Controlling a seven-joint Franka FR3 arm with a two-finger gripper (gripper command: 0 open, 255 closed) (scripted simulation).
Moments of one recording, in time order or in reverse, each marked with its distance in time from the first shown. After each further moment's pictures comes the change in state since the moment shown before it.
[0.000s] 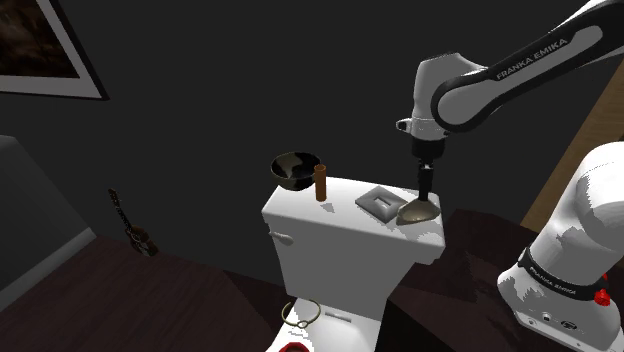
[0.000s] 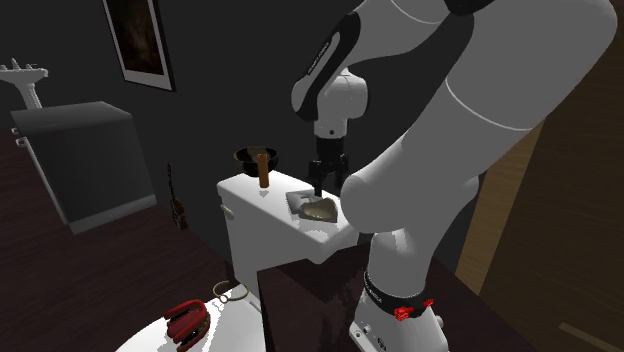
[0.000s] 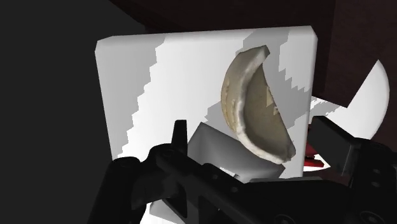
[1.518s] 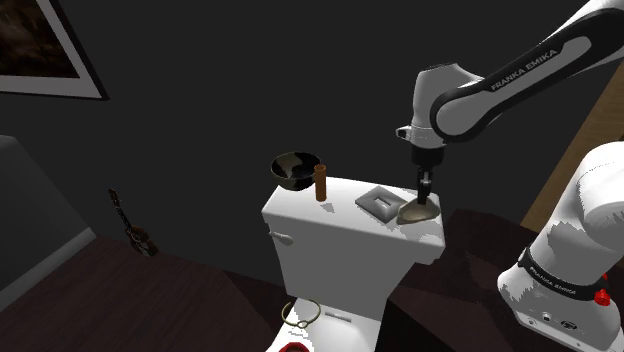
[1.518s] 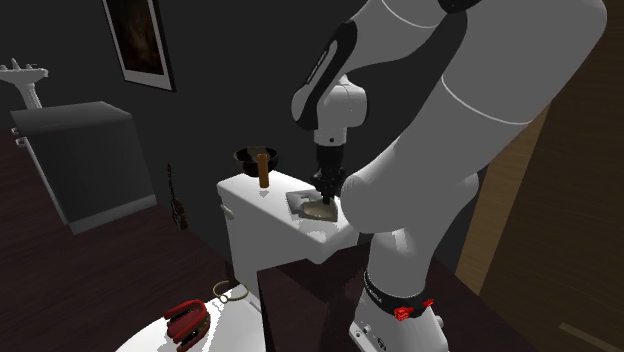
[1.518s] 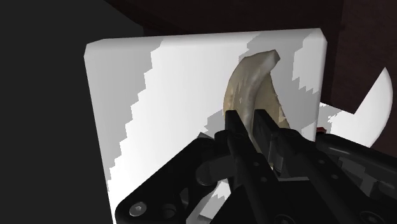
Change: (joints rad) arm 0.005 0.036 -0.001 -0.031 0.005 0.063 -0.005
